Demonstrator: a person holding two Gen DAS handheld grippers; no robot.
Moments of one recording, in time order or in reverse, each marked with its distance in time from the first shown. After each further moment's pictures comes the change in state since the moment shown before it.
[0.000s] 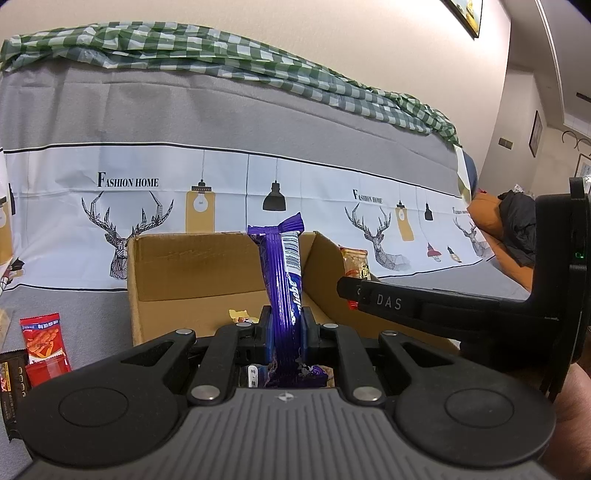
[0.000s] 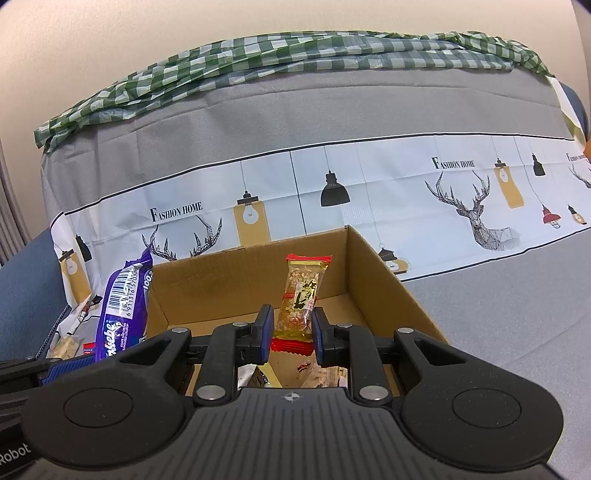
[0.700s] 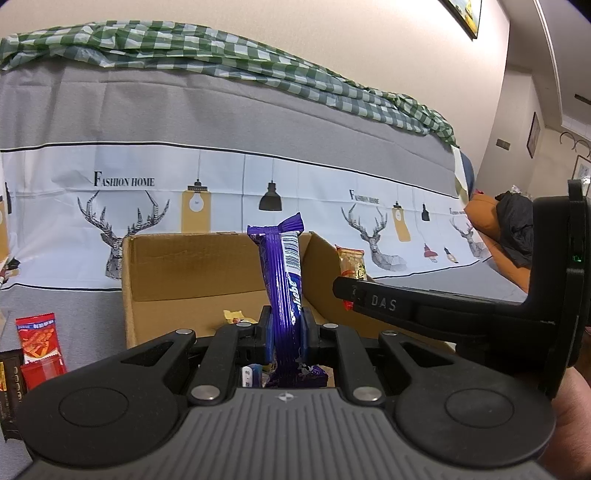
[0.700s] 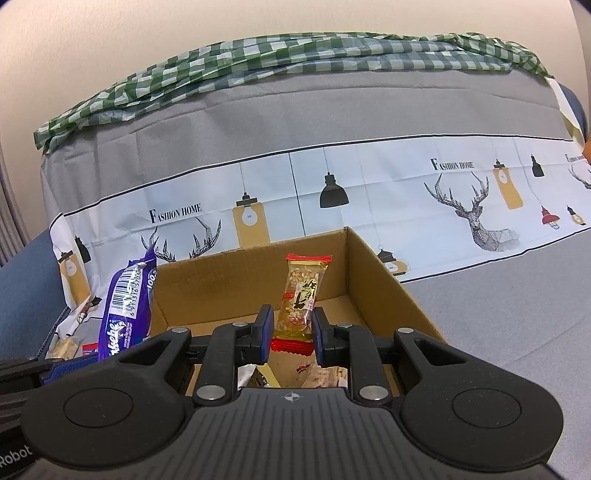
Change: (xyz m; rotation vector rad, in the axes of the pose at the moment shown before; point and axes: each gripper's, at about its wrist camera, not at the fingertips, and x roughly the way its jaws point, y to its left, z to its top) left arm 0.001 -0.004 0.000 -0.003 0.002 -0.019; right arm 0.000 -0.001 0.001 0.000 -0.006 -0.002
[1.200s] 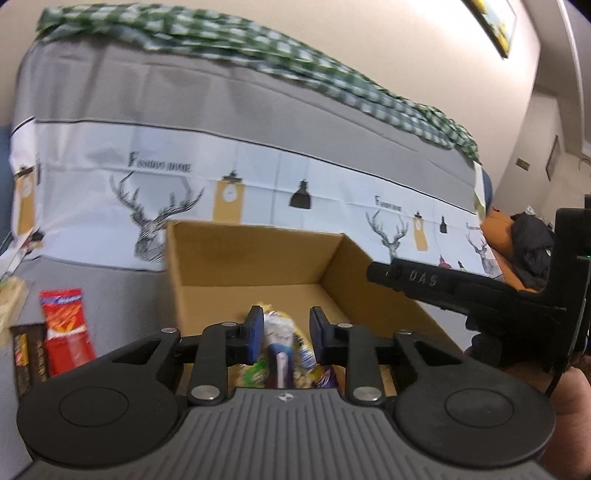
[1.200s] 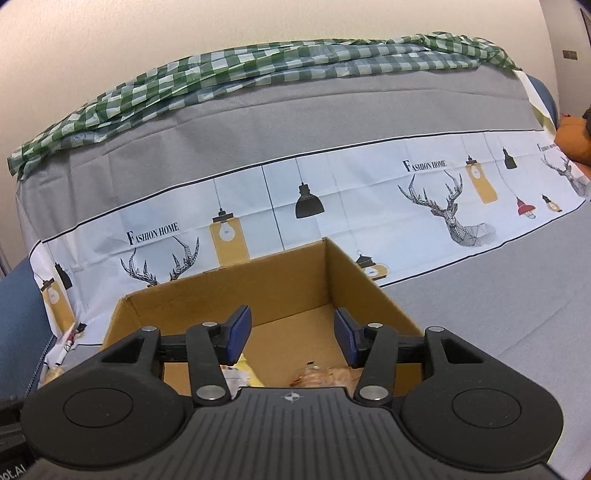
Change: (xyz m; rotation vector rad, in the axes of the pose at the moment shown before) left arm -0.021 0.042 0.000 -0.112 0.022 0.053; right arm -0.003 0.008 0.006 0.083 -0.032 -0.083
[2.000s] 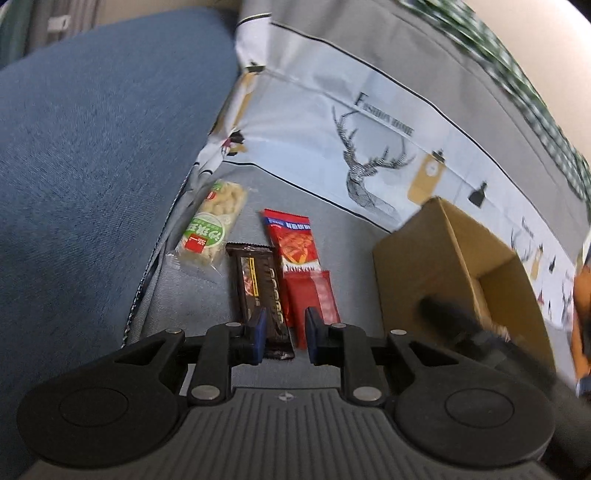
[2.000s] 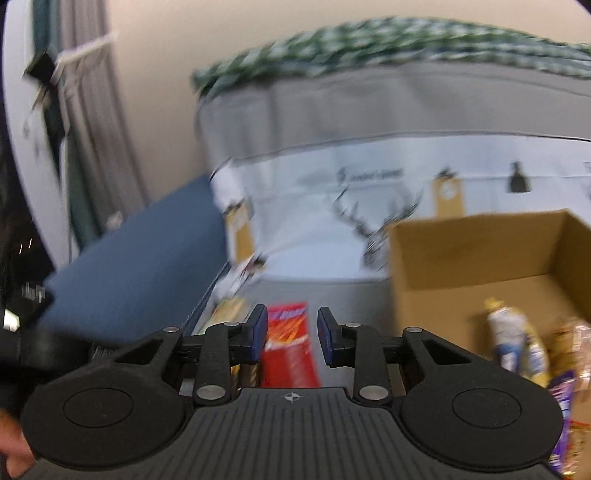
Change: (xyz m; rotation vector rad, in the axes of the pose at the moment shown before) left arm -0.049 0.210 -0.002 -0.375 0.230 0.278; right arm -0.012 0.187 -0.072 -0.223 0.111 0.419
